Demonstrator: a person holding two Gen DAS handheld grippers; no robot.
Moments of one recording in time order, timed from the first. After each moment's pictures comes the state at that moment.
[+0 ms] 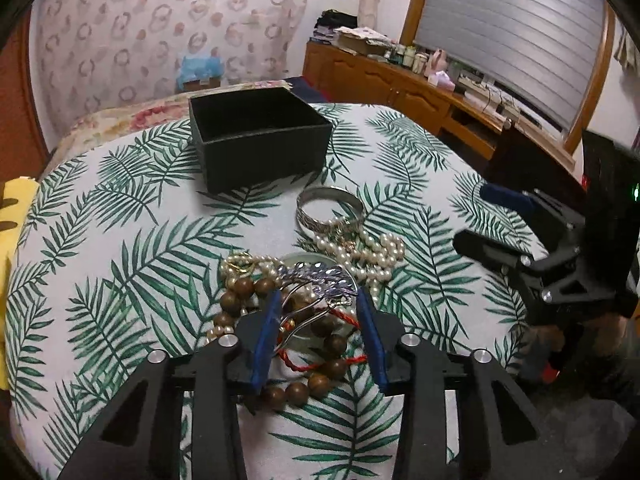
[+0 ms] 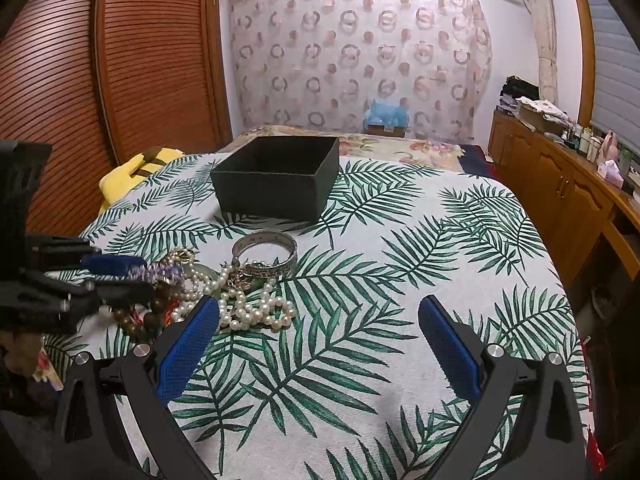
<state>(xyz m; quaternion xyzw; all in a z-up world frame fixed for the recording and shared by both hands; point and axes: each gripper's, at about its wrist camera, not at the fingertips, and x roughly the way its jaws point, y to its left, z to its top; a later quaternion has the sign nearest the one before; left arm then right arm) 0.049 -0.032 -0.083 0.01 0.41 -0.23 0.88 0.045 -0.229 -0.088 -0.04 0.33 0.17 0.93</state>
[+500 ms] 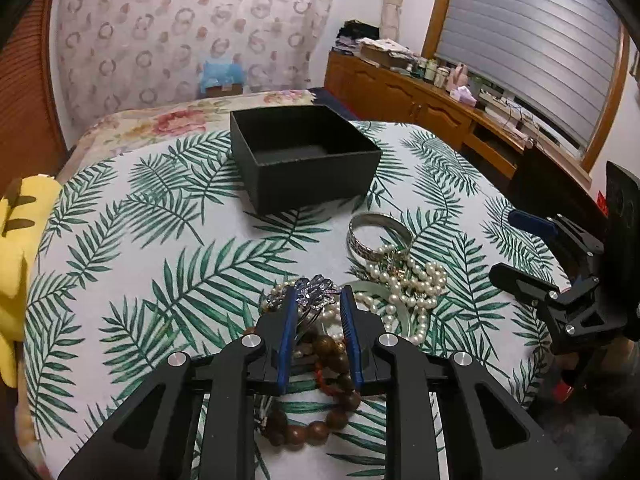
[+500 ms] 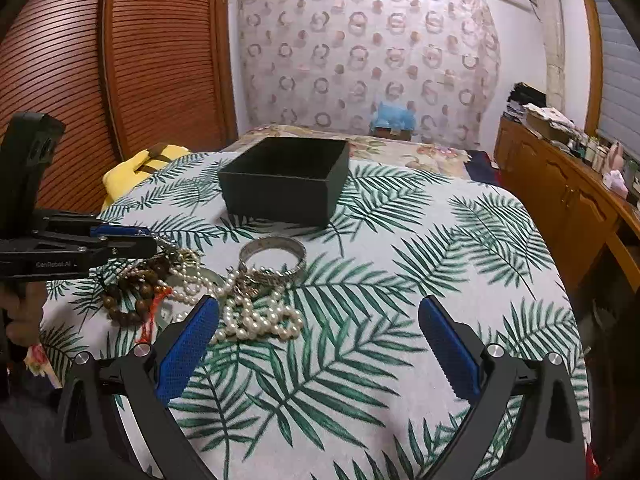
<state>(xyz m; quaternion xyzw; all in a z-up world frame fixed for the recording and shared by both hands) 0.069 -0.006 -0.076 0.00 0.40 -0.20 0.90 0.052 -0.219 -0.085 -0.05 0.32 0.19 0.93</state>
